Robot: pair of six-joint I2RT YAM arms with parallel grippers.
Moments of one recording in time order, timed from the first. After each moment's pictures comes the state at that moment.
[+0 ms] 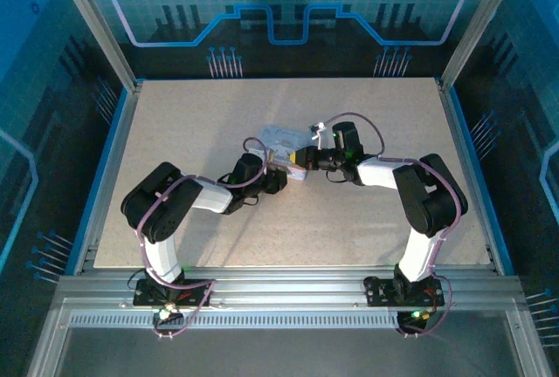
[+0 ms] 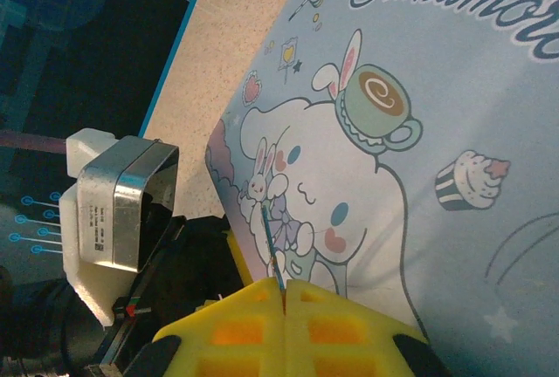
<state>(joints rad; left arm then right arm) -0.56 1.83 0.70 0.53 0.11 -0.55 0.40 1.82 0.91 0.32 -0.69 0.56</state>
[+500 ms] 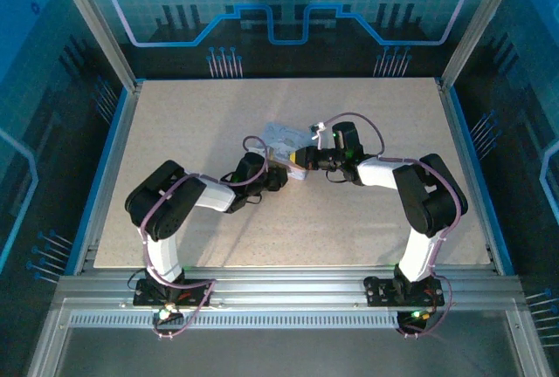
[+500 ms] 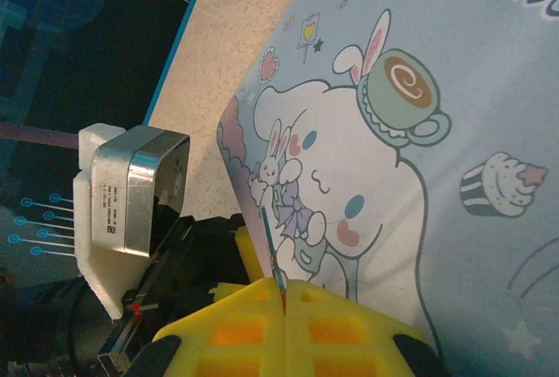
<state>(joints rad) -0.57 1.87 0.73 0.53 0.08 -0.62 0.40 1.82 0.91 0.33 -0.68 0.57</state>
